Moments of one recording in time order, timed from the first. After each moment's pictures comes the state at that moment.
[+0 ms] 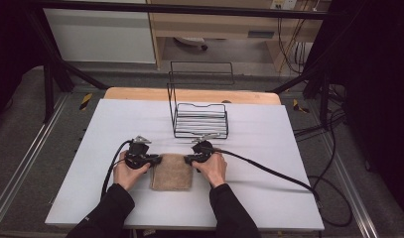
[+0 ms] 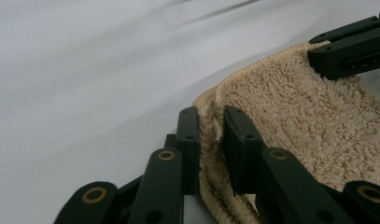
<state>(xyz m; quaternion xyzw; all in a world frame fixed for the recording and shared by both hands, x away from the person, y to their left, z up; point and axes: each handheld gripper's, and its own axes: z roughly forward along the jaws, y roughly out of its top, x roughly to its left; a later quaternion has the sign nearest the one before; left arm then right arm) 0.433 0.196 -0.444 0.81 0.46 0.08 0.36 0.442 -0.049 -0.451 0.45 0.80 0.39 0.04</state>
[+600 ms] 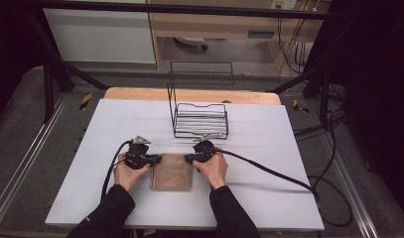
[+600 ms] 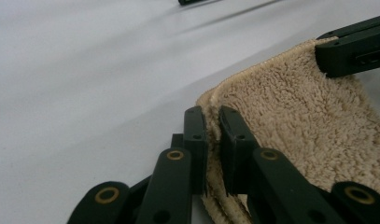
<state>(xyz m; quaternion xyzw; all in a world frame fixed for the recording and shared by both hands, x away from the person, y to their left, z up) 0.429 0.195 -0.441 0.80 0.46 0.09 0.37 0.438 -0.051 -0.443 0.46 0.79 0.40 0.05</state>
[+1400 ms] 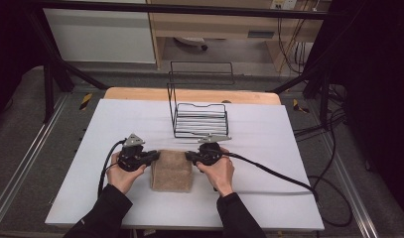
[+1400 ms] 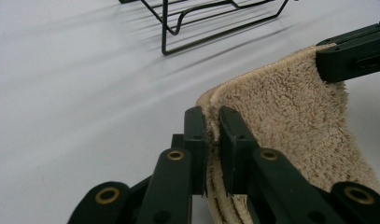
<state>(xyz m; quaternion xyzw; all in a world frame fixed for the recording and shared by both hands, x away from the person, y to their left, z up) 0.404 0.201 -0.409 0.79 0.42 0.13 0.42 0.412 -0.064 -0.413 0.42 0.78 0.47 0.07</state>
